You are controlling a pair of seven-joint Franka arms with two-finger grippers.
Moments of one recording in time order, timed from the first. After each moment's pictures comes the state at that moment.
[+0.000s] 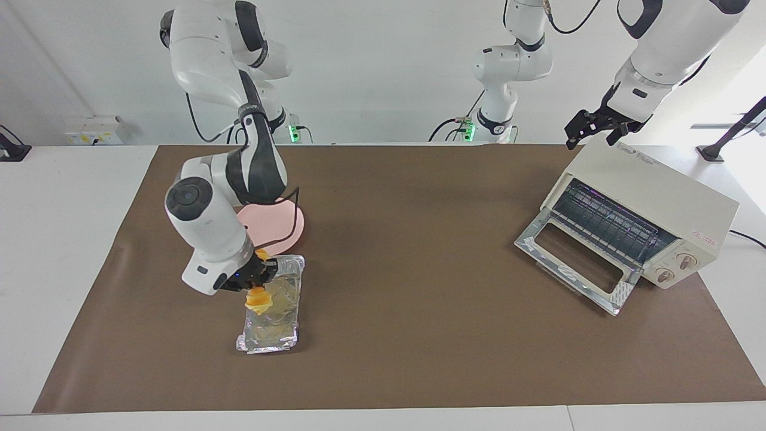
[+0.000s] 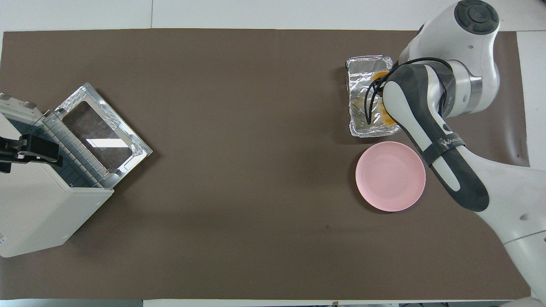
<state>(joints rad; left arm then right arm) -0.01 -0.08 -0.05 -1.65 0.00 1.41 -0.09 0.05 0.60 0.11 -1.39 -0.05 2.00 -0.13</state>
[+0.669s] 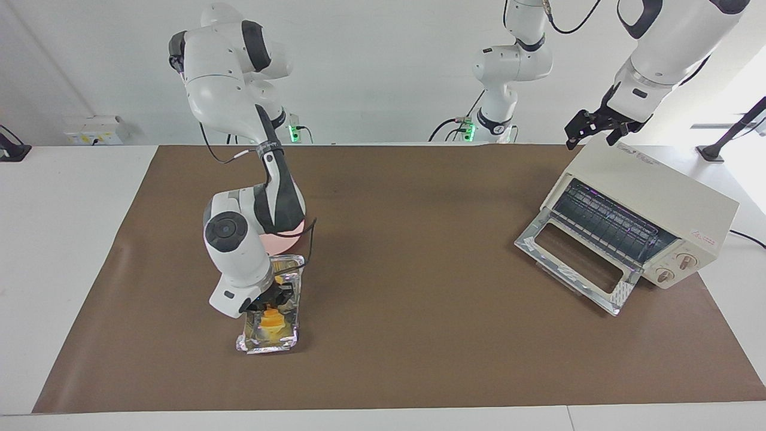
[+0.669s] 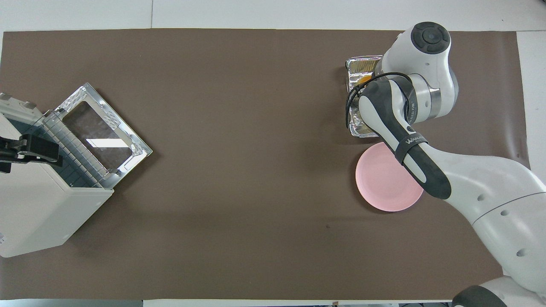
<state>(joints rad) -0.01 -0.08 -0.05 -1.65 0.00 1.41 -0.09 0.07 0.67 0.11 -1.42 -0.10 2.10 -0.05</state>
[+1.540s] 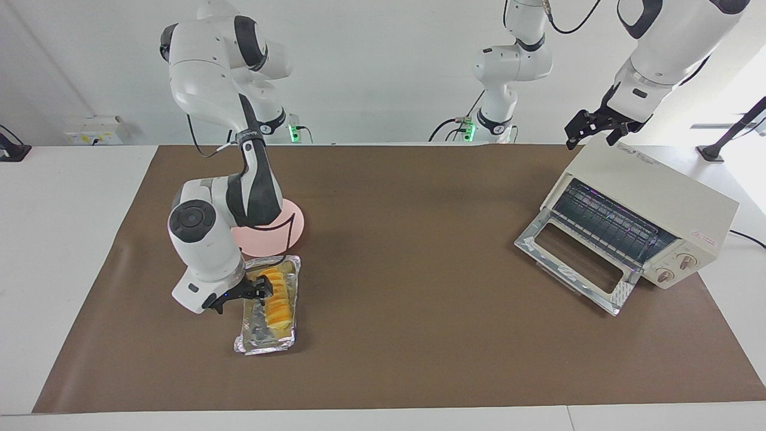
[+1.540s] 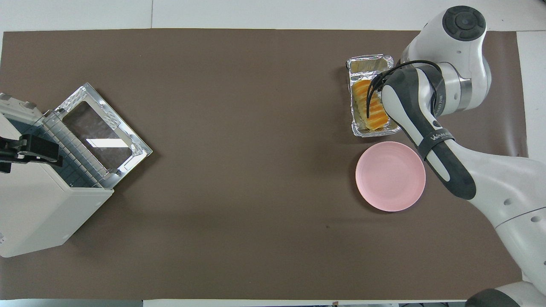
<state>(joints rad) -0.01 -0.08 -0.05 -1.65 0.00 1.41 -0.09 0.02 0.64 0.10 -1.40 -0.16 2.10 -0.04</state>
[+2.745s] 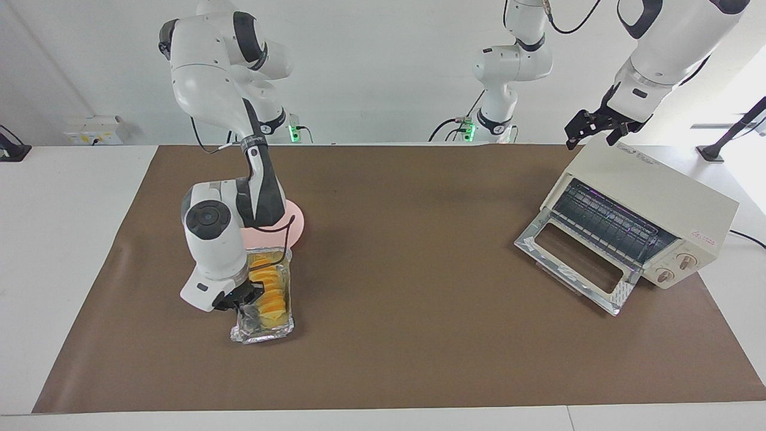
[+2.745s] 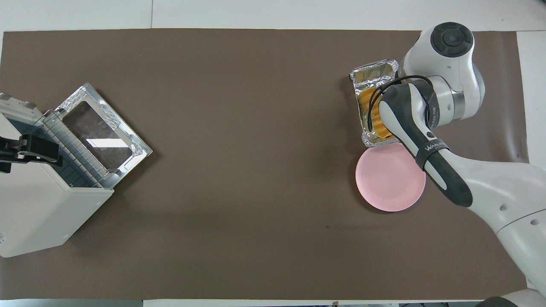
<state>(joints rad) -0.01 -0.08 -0.05 -1.65 0.00 1.41 -0.09 0.02 0.58 0.11 -1.49 -0.21 2.10 -0.08</state>
